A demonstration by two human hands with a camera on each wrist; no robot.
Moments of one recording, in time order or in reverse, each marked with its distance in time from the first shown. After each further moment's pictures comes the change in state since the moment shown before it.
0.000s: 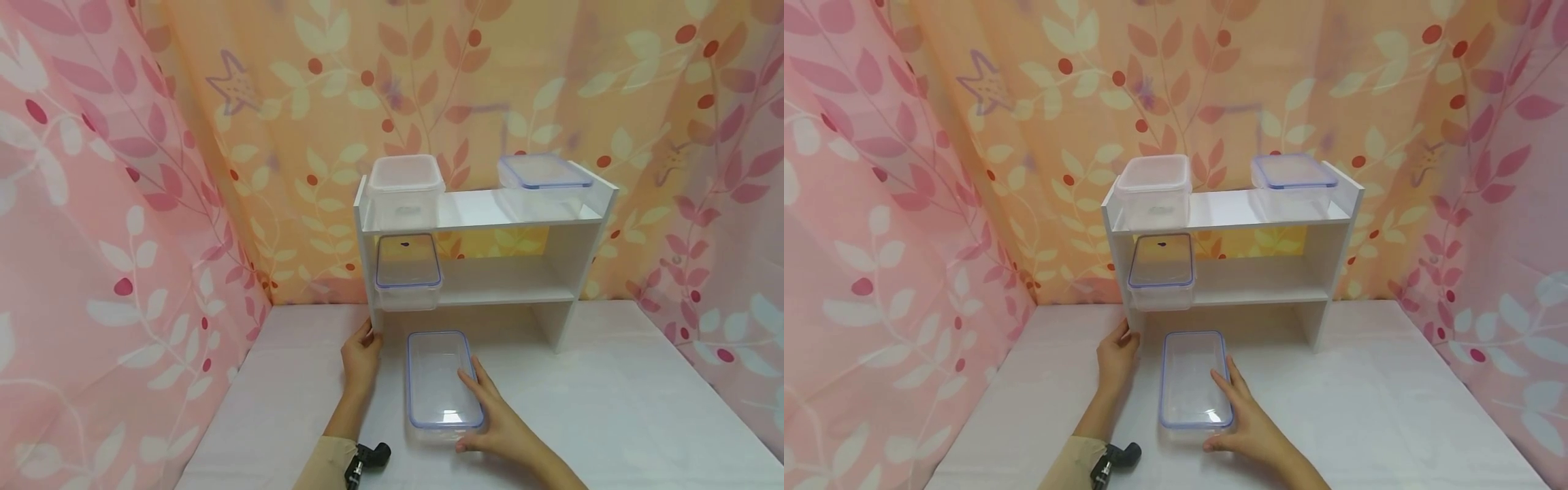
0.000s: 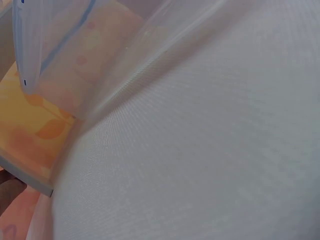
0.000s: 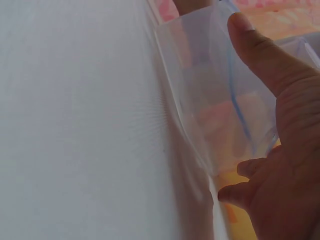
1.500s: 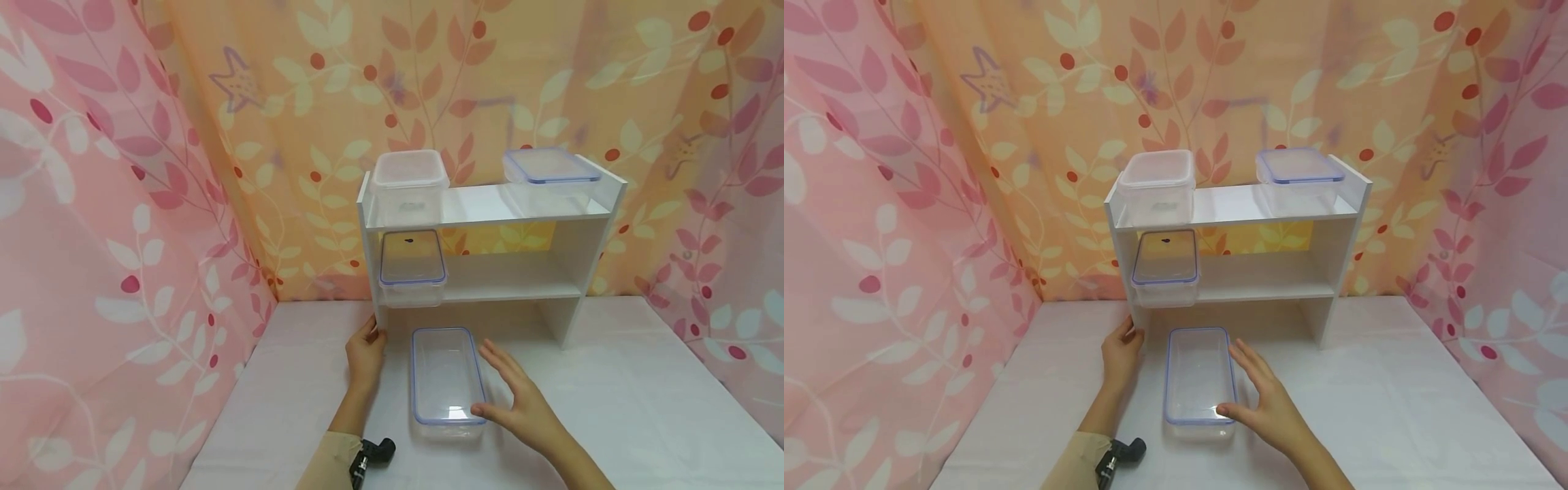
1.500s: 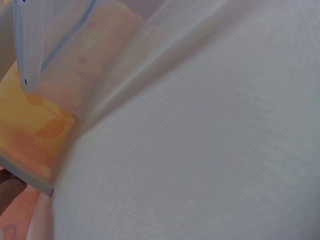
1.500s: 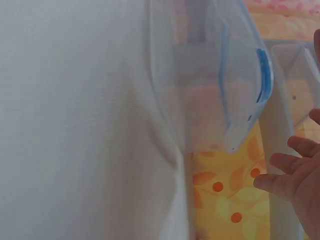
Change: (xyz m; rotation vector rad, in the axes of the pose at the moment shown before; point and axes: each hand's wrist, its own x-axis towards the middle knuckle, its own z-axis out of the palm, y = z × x) left_hand 0.000 -0.002 -0.001 0.025 -0.002 -0.002; right_hand 0.007 -0.035 -0.040 -0.032 0.171 0.032
